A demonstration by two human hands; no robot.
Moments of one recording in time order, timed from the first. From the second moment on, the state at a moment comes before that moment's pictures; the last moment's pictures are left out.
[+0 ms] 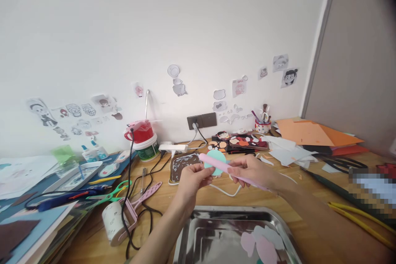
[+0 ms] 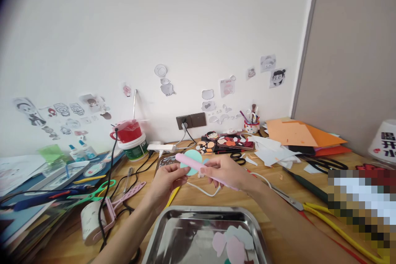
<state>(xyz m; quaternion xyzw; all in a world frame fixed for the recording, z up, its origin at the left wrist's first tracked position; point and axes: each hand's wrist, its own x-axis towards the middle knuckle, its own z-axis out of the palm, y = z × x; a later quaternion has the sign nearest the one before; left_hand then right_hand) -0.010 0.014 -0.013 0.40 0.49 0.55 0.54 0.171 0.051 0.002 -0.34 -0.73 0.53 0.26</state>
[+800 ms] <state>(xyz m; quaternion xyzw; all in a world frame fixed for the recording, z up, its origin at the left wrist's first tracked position) -0.020 0.013 -0.006 0.42 0.50 0.55 0.52 0.181 0.064 0.006 -0.39 -0.68 0.51 0.35</state>
